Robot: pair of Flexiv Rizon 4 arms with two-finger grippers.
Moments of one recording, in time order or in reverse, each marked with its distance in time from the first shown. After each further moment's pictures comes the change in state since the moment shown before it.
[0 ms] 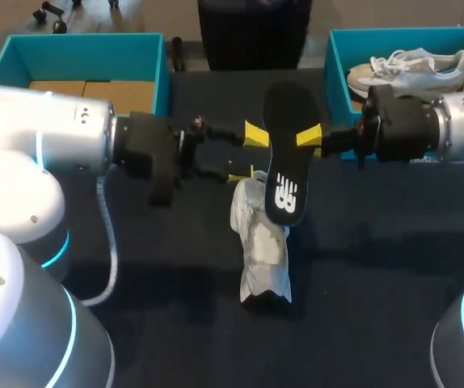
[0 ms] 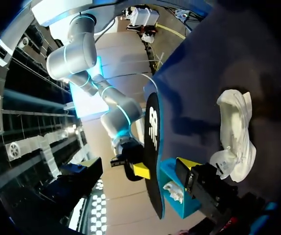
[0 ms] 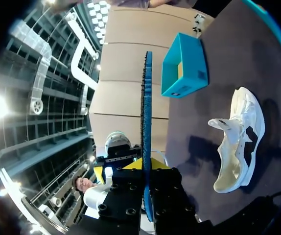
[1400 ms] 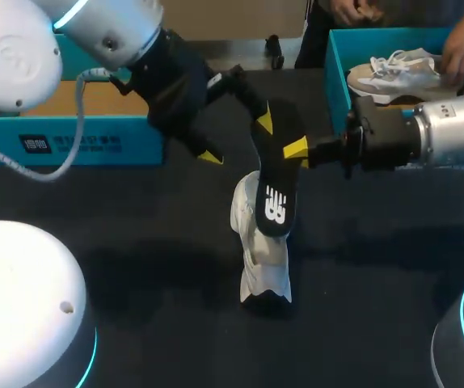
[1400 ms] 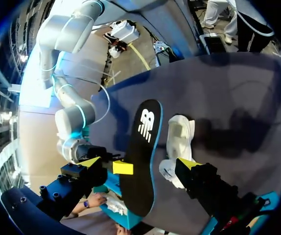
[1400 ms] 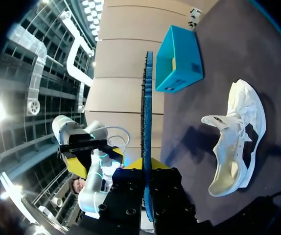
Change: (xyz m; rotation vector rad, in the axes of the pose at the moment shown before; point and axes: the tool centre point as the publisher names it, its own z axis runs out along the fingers) left arm 0.003 0.017 -0.016 0.161 0.665 -0.243; right arm -0.027 0.000 0.020 0.040 -0.029 0.025
